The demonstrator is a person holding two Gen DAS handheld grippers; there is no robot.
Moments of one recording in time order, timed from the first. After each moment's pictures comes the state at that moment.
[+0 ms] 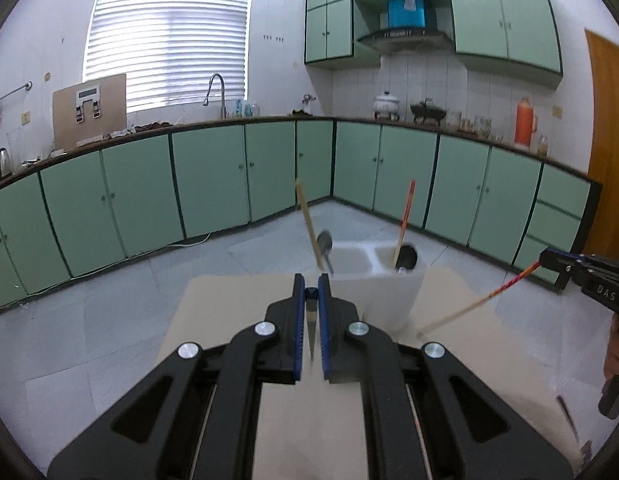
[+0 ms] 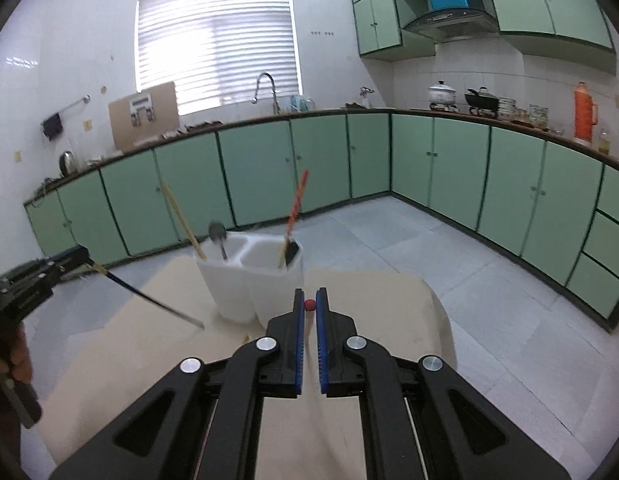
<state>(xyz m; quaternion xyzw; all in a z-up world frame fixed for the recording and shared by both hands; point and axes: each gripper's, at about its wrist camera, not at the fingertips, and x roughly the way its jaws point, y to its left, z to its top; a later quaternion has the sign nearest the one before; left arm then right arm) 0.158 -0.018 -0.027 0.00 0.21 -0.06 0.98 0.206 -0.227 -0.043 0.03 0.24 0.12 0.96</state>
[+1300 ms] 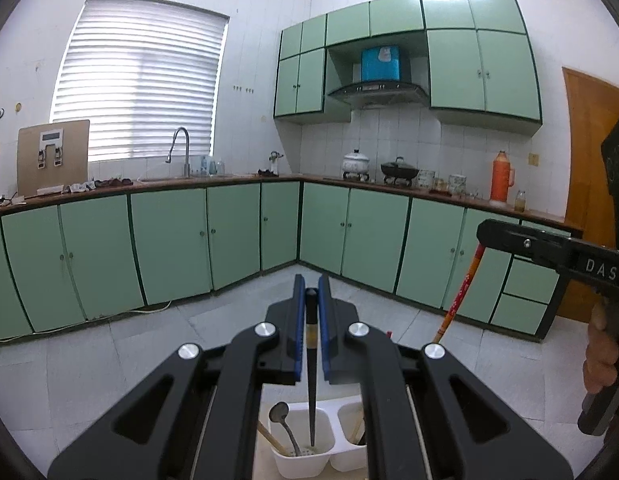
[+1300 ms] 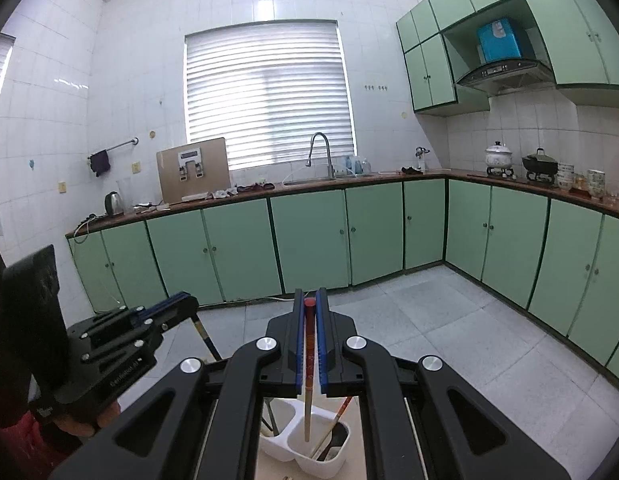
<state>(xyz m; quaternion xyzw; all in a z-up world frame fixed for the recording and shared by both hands) 0.281 -0.069 0.059 -0.01 0.13 -0.12 0.99 0.312 -0.199 0.084 0.04 0.15 0.21 0.96</state>
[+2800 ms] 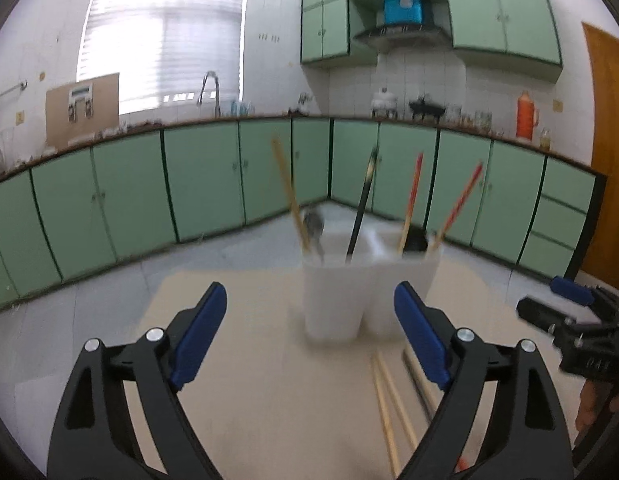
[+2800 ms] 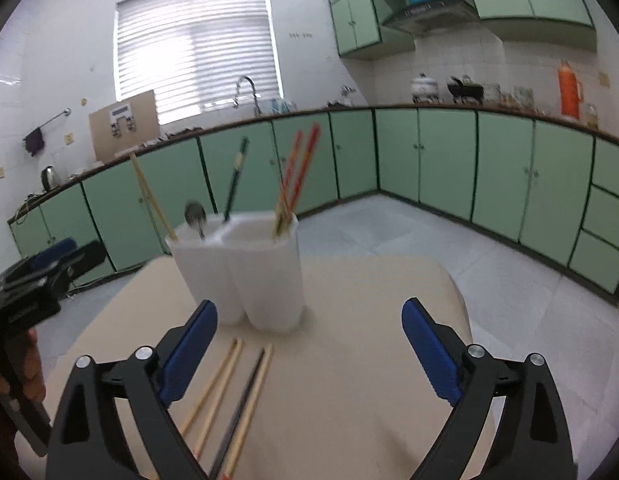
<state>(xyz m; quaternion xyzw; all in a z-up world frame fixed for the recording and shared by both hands) 0.192 -0.035 -0.101 0.01 0.22 -0.05 0.97 0.220 -0.211 -0.134 0.07 0.24 0.07 0.97</state>
